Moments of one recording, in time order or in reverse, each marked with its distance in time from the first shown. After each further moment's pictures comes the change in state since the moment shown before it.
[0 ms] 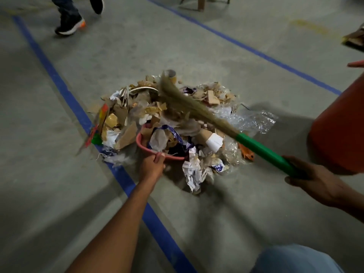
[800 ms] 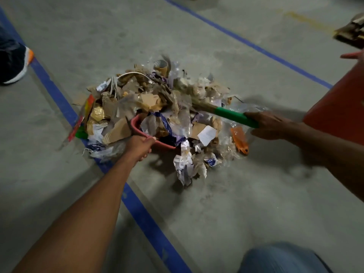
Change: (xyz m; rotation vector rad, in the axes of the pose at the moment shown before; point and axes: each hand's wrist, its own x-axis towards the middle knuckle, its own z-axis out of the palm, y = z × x) left_hand 0.044 0.030 -0.022 0.080 -0.137 0.082; right_hand 0.157 -0.053 -0.022 -0.342 -0.016 -0.173
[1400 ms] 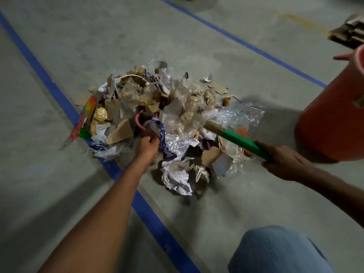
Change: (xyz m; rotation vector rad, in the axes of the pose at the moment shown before) left_hand -0.028 0.011 0.025 -0.113 0.062 -0.027; right_hand -0.115 -0.011 0.052 0.047 0.031 0.117
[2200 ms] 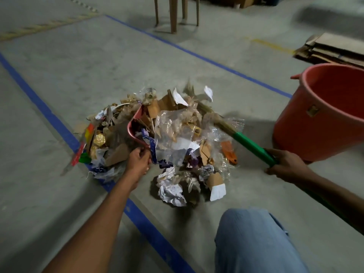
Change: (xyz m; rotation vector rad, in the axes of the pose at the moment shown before) left_hand -0.065 0.050 -0.041 -0.098 -0.077 0.126; right_hand -0.063 0.024 -0.050 0.315 0.098 0.267
